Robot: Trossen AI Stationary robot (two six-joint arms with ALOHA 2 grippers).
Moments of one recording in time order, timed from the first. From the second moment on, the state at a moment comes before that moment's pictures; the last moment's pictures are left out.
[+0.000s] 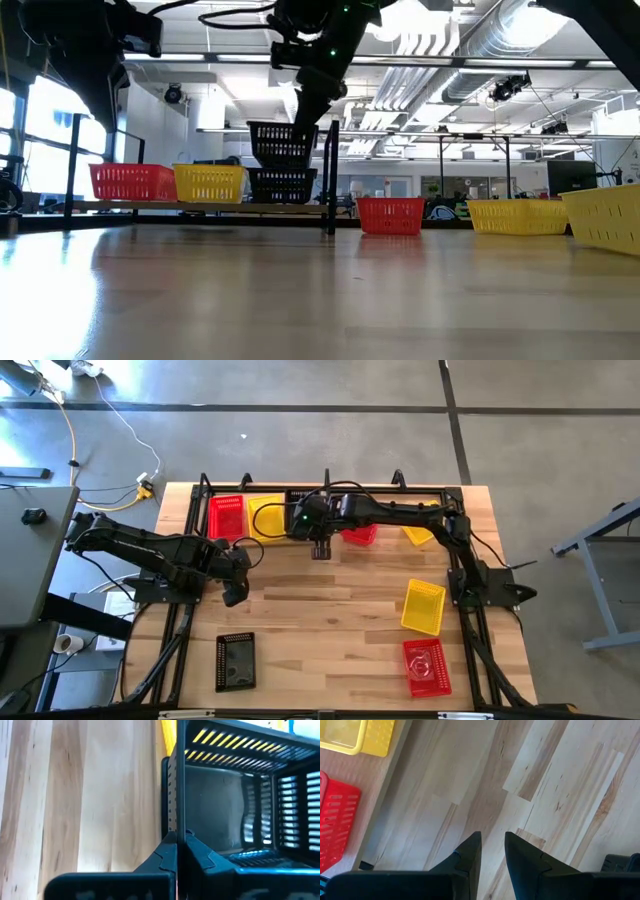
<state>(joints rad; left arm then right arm) -0.08 1.06 0.85 -1.10 -0.22 -0.59 -0.18 2.10 1.95 -0.89 0.14 -0.33</state>
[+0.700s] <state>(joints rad) -0.08 1.06 0.85 -1.10 -0.22 -0.59 -0.19 2.11 1.95 -0.87 0.19 -0.38</state>
